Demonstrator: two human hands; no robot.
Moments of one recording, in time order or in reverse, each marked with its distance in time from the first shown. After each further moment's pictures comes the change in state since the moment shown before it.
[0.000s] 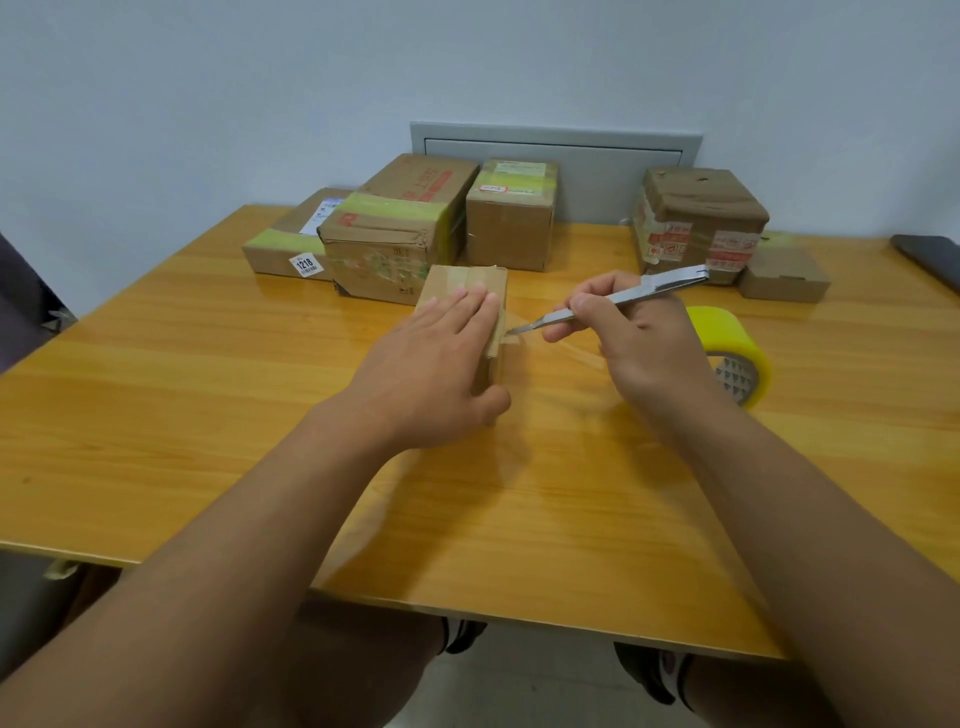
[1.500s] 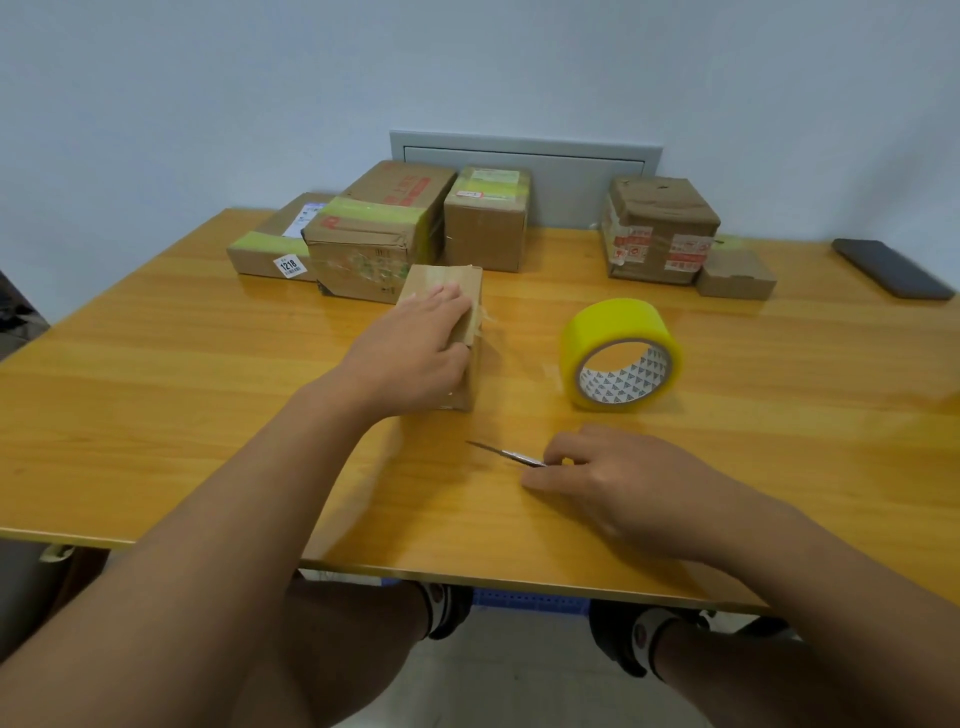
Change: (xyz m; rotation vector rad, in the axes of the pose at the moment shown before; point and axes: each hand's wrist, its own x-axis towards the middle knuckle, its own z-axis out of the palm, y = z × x) left_hand -0.004 0.008 -0.017 -0.253 -0.023 -0.074; right_hand -0.077 0.024 -0.034 -1.076 -0.802 -0.455
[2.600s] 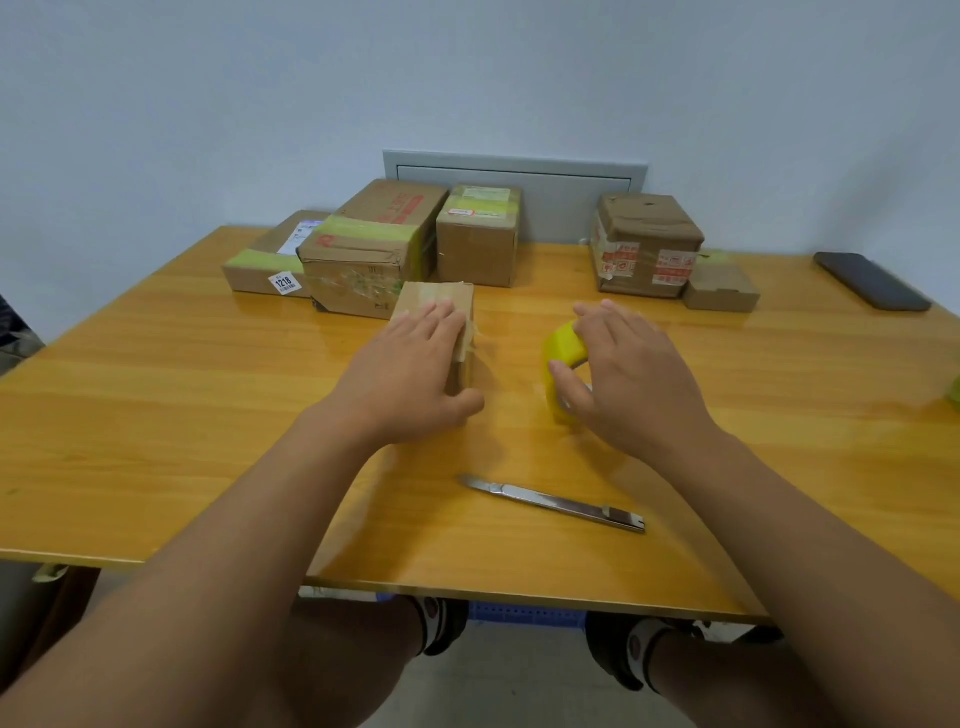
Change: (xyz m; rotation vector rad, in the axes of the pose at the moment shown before) left_hand 0.001 -0.002 0.011 0.216 0.047 0.034; right_hand 0.040 0.041 -0.013 -0.059 0.612 0.479
